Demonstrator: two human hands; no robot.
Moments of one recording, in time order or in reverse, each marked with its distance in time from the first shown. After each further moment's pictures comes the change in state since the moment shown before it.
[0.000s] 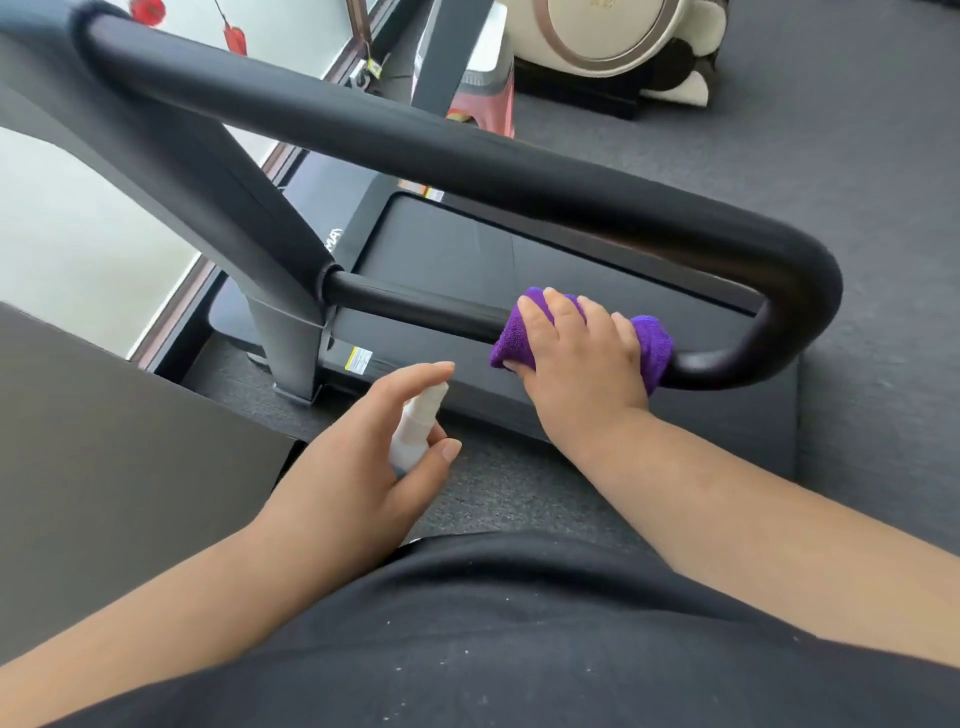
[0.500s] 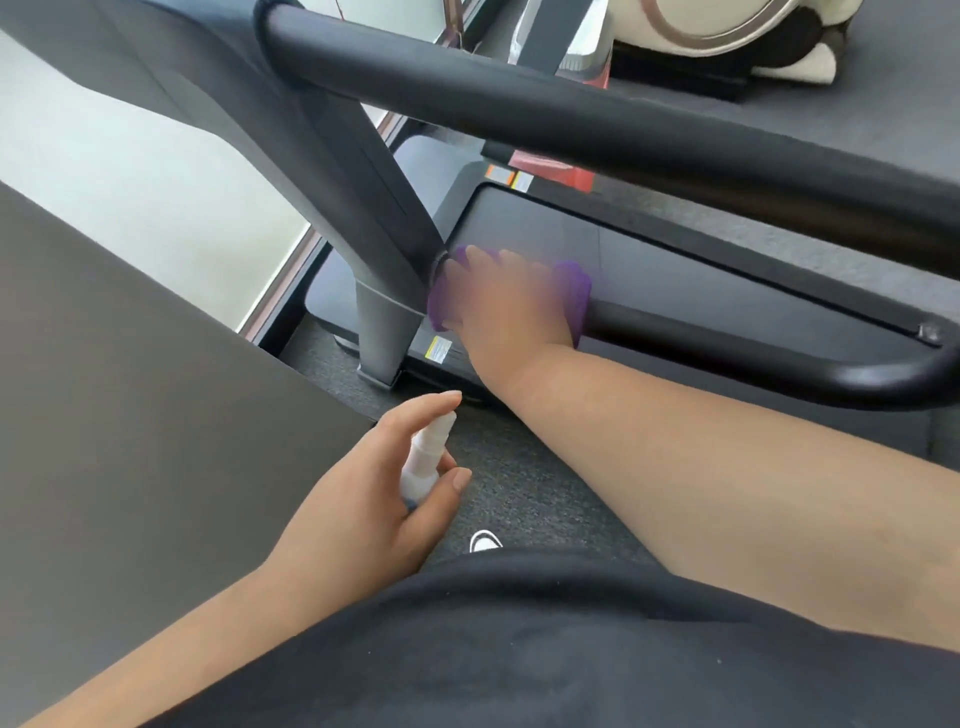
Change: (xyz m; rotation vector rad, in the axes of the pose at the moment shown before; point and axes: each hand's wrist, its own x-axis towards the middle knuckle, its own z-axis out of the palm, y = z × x) left_hand -0.048 -0.038 -0.043 0.077 0.065 -0.107; right_hand 0.082 -0.144 0.020 0.081 0.001 -0.248
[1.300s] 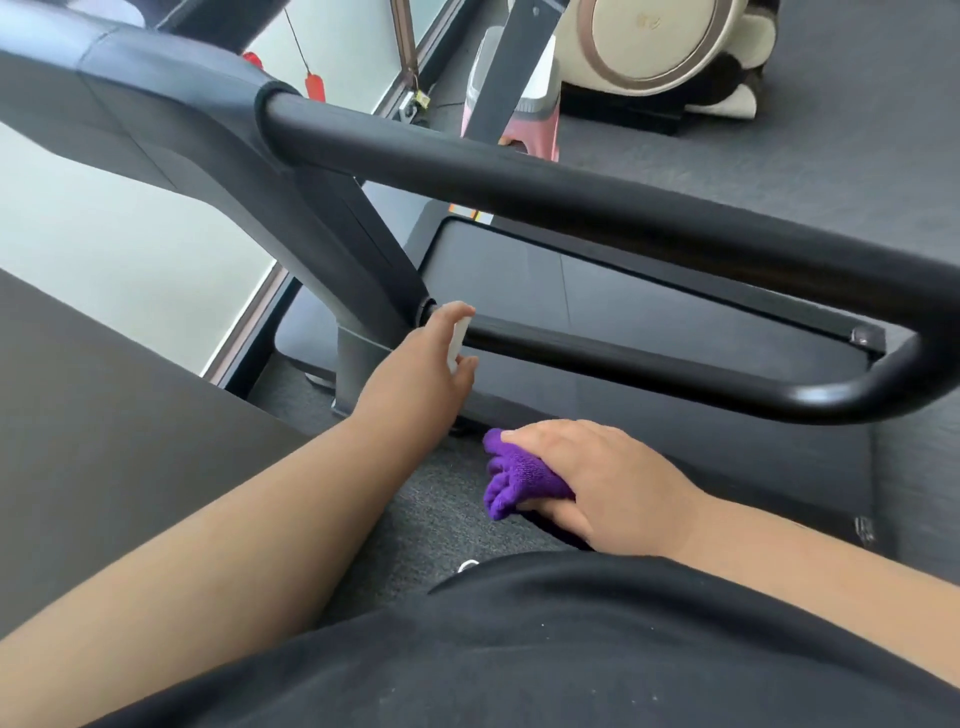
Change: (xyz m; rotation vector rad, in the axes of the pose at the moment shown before) left_hand 0.142 -0.040 0.028 0.210 0.000 -0.131; right_hand -0.129 0.046 -0.061 0.564 -0.293 -0.167
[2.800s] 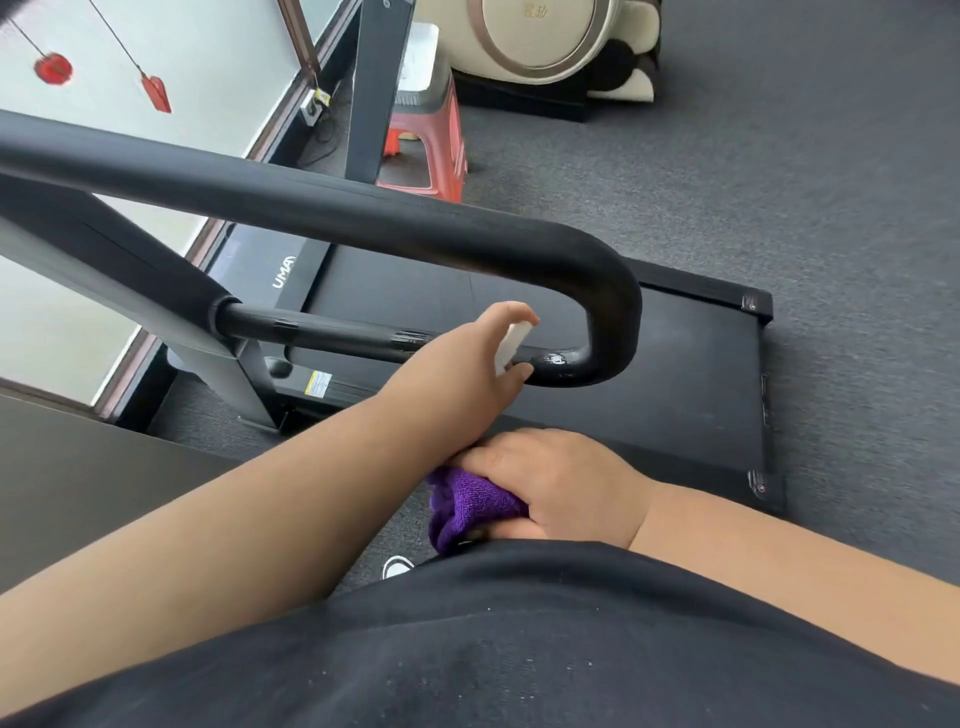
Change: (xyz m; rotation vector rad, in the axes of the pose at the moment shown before) left_hand -0.019 0.216 0.095 0.006 -0.189 0.279; right_hand -0.123 0.097 -0.048 0.038 0.066 -0.173
